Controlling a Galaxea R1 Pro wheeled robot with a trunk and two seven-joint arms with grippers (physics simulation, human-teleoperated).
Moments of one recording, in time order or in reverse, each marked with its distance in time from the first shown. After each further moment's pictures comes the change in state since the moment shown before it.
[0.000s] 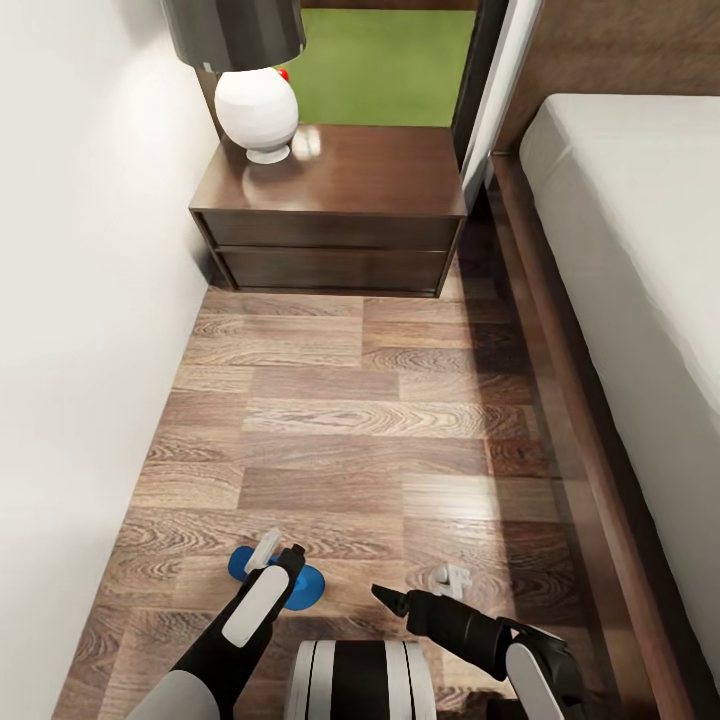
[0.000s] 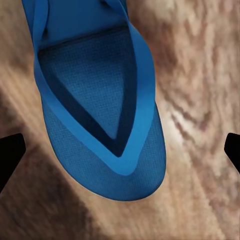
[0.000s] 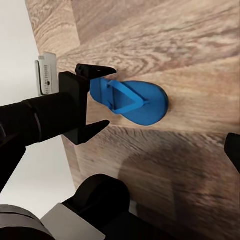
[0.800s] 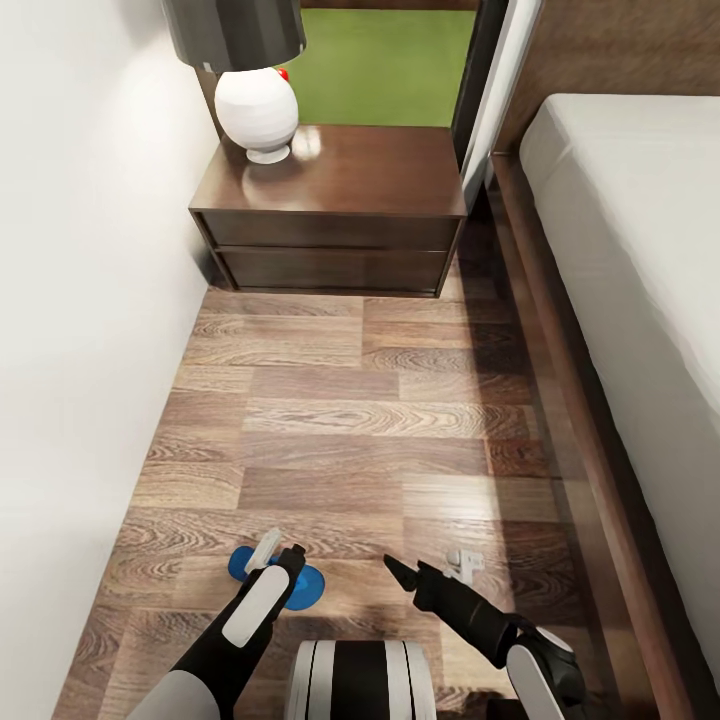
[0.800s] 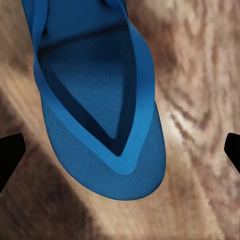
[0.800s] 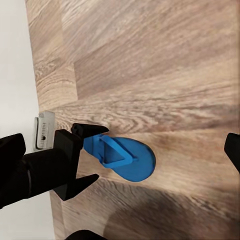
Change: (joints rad) left arm 0.000 0.000 -0.001 0.000 0.000 0.000 0.000; right arm 0.000 -0.002 -0.005 0.018 0.005 -0.246 0.004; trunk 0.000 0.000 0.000
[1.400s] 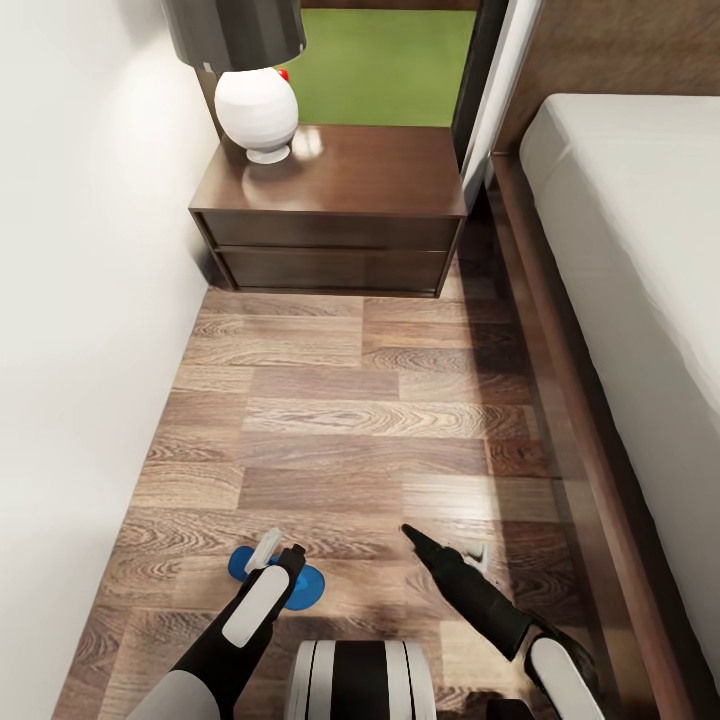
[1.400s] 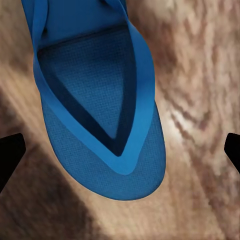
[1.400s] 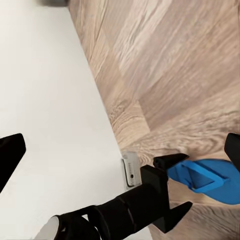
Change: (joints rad) left arm 0.000 0.000 0.000 0.000 0.000 0.000 0.000; right arm 0.000 -0.053 -0.003 0.002 -0.516 0.018 0.010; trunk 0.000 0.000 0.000
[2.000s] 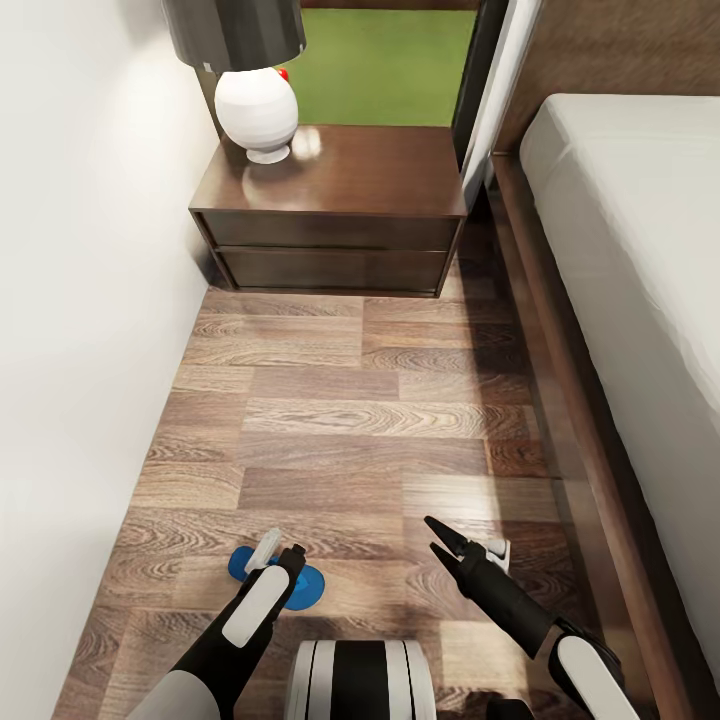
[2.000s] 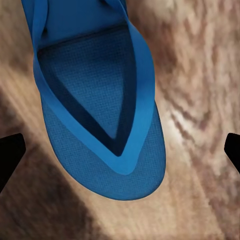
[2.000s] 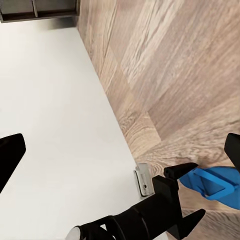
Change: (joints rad) left arm 0.000 0.000 0.000 0.000 0.000 0.000 0.000; right arm 0.000 -0.086 0.001 -0.002 -0.184 -0.001 -0.002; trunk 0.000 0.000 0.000
